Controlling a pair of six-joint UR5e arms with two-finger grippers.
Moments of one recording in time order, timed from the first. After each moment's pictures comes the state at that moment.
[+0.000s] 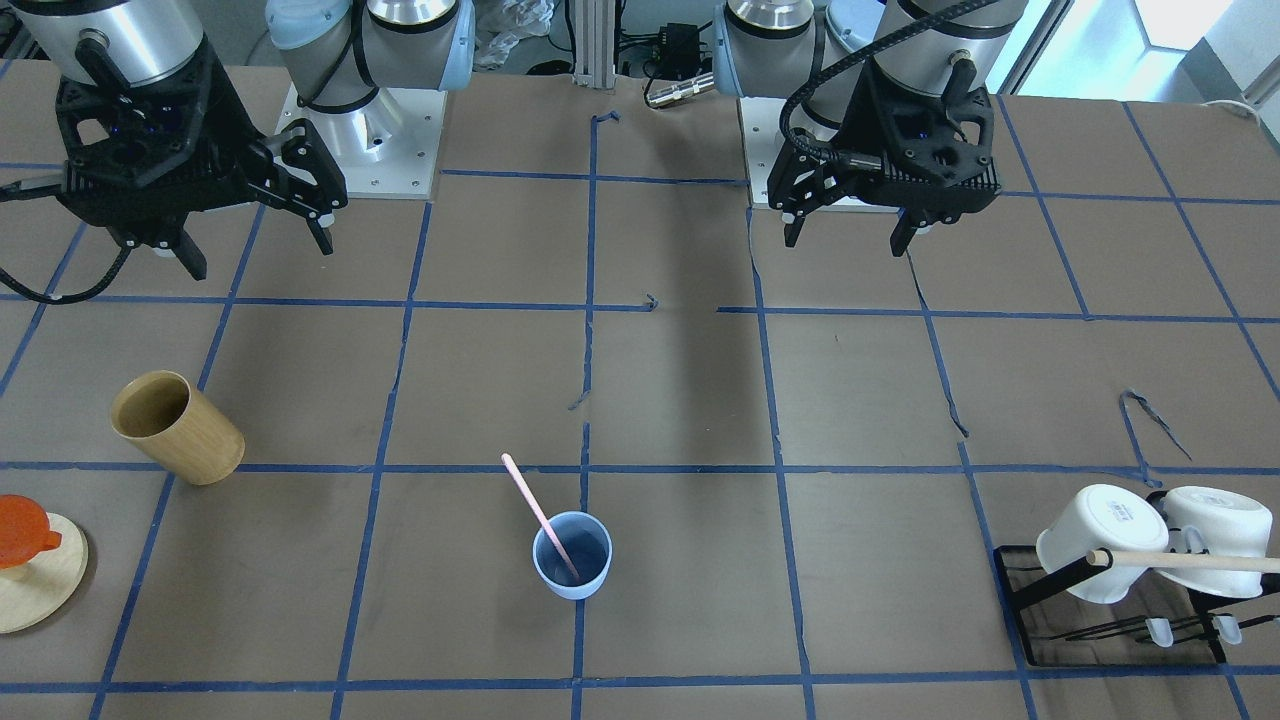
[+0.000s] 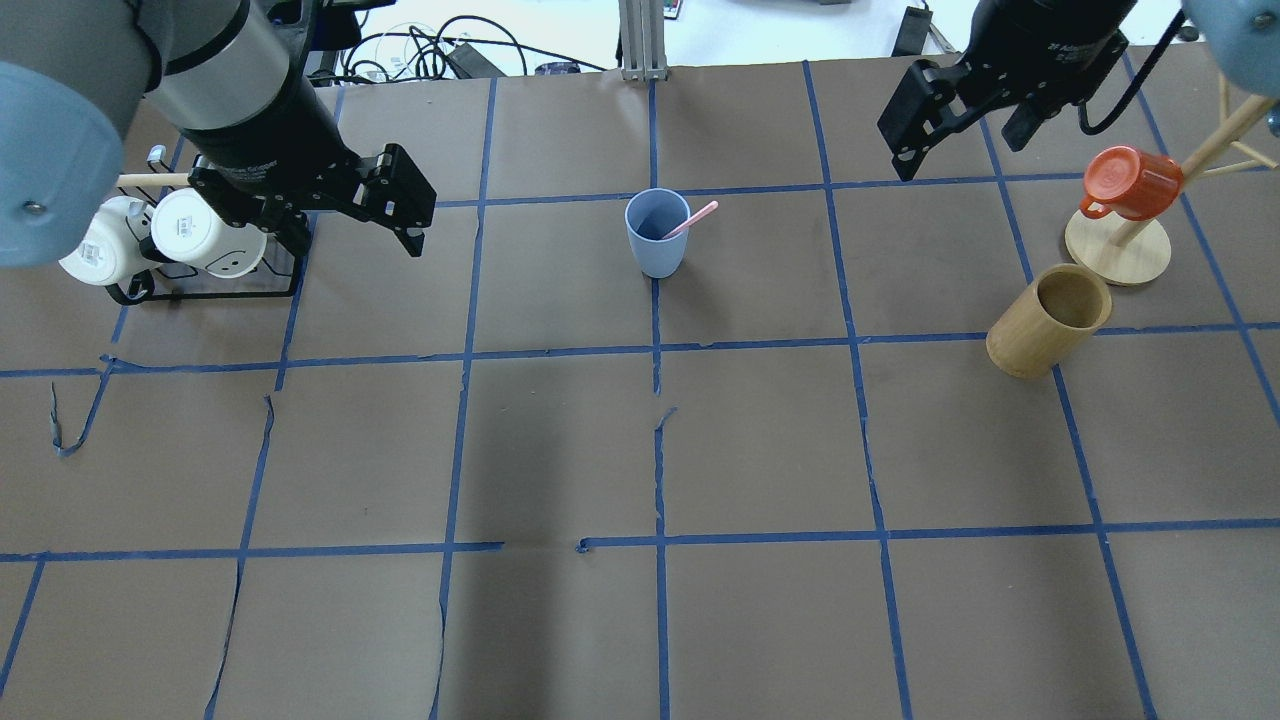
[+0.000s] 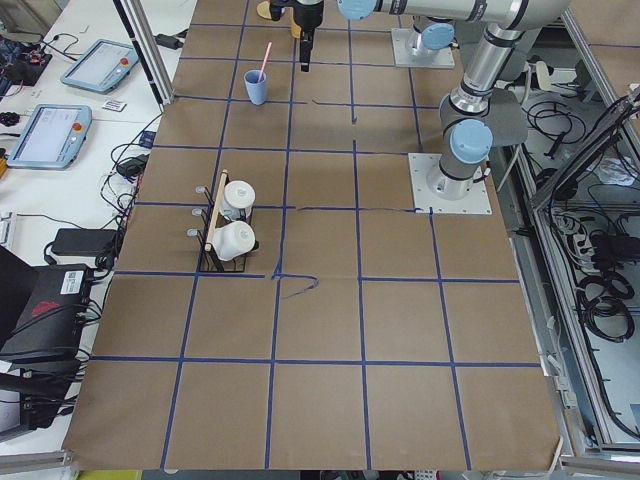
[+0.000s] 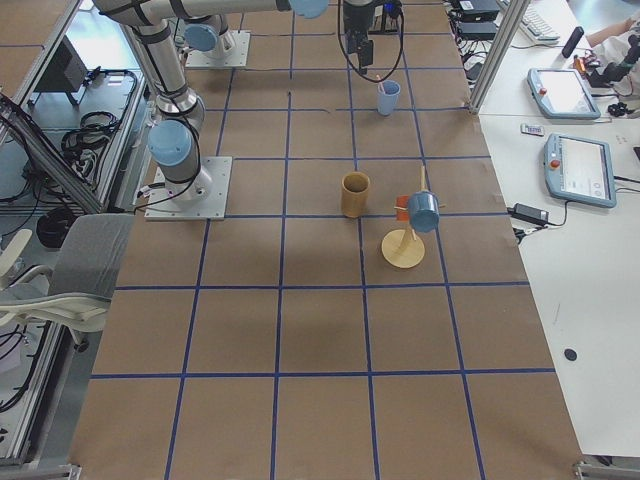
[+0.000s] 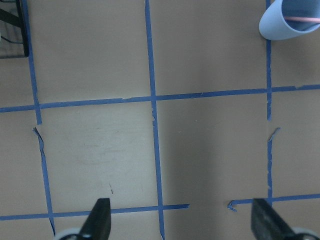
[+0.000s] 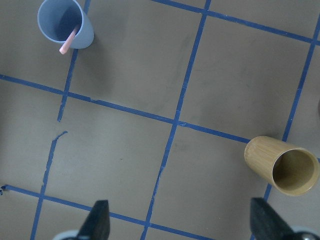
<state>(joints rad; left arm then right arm) -1.61 -1.54 -1.56 -1.57 1.56 0.01 1.55 -1.54 1.46 -1.55 -1.53 -0.27</state>
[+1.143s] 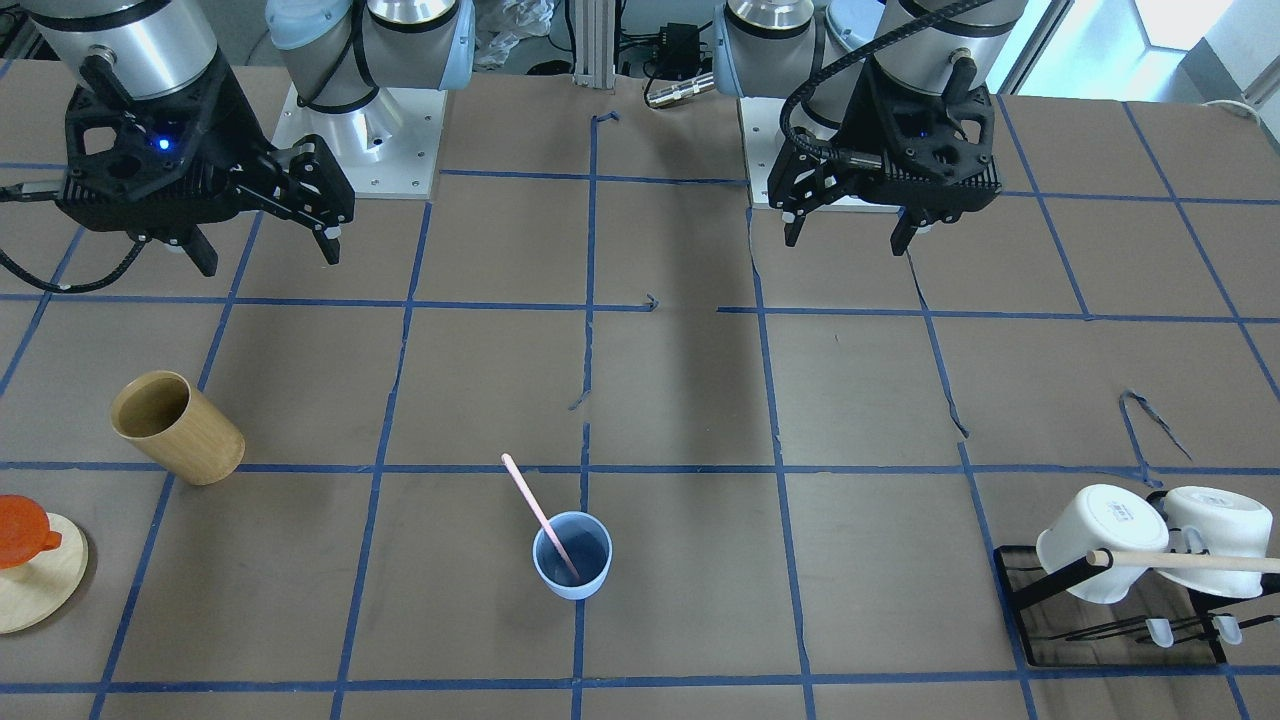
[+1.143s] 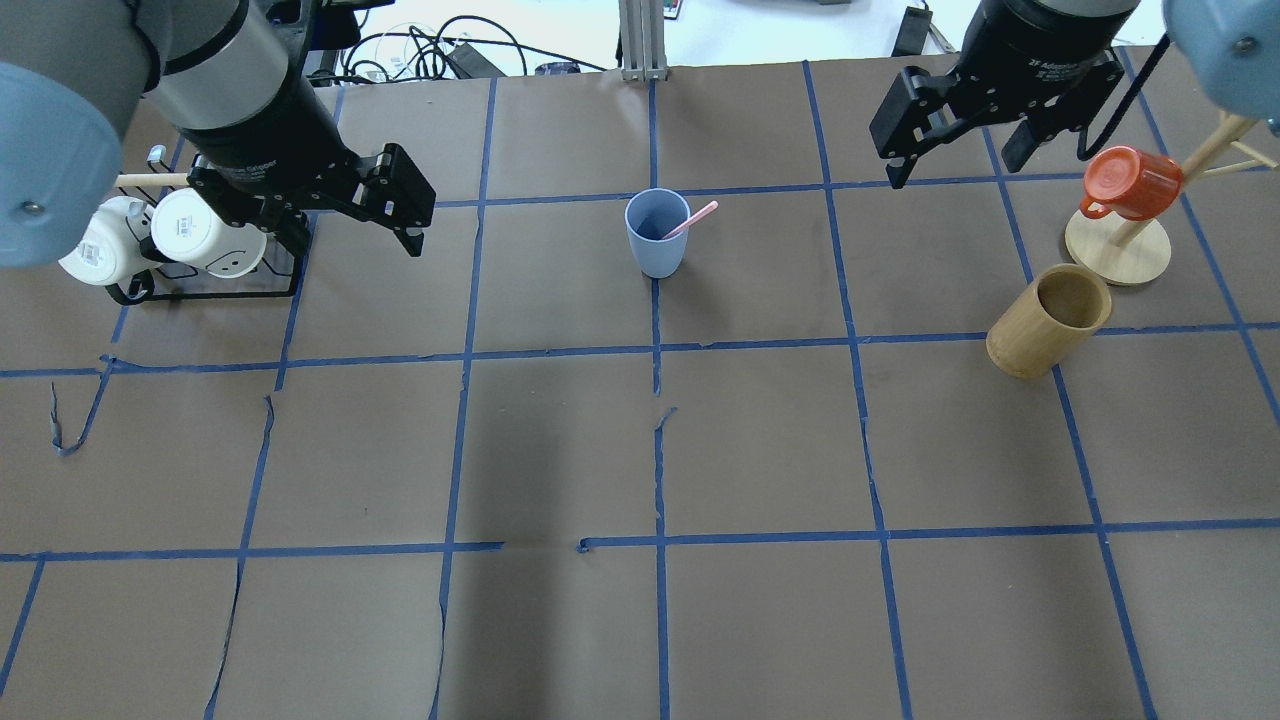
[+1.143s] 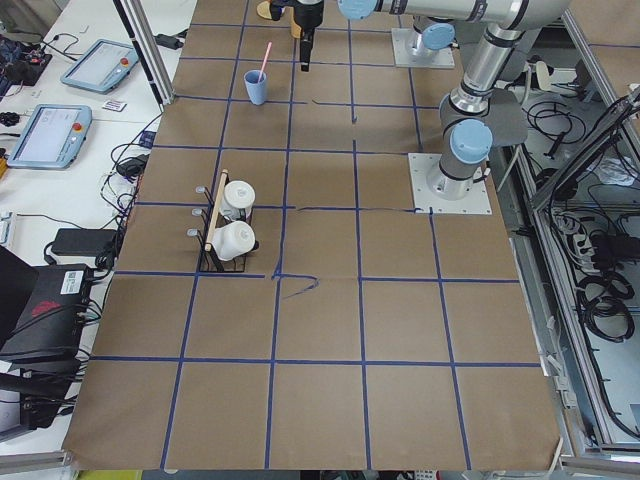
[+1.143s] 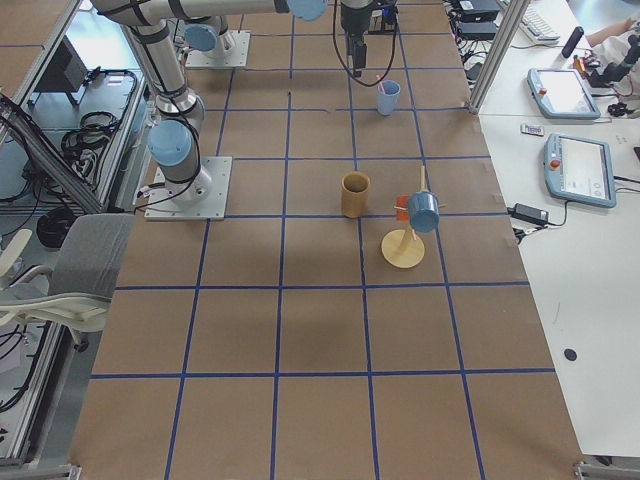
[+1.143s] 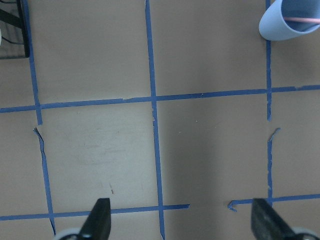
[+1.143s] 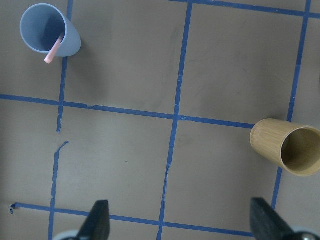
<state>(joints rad) -1.61 -1.54 -1.56 -1.57 1.56 0.01 1.56 -1.54 1.47 -1.57 -1.54 -0.14</state>
